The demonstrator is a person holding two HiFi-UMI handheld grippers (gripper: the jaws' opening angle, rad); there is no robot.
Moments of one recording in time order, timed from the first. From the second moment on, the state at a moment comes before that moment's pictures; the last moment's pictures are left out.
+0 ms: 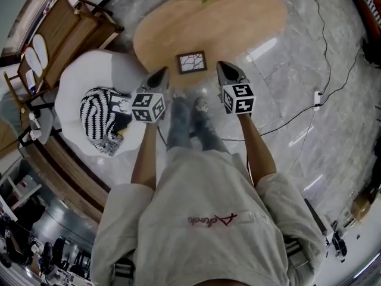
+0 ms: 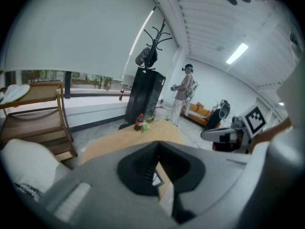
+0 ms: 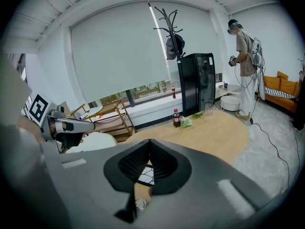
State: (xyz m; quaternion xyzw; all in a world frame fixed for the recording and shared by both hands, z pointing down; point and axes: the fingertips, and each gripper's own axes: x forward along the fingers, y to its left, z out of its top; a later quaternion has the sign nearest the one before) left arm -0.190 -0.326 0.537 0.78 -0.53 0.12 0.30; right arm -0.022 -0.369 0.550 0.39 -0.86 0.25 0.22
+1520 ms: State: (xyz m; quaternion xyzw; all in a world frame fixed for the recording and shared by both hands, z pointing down) left arm -0.165 -0.279 0.790 0.73 -0.52 0.17 0.41; right arm 0.007 -0.300 0.797 0.35 -0.81 0.35 0.31
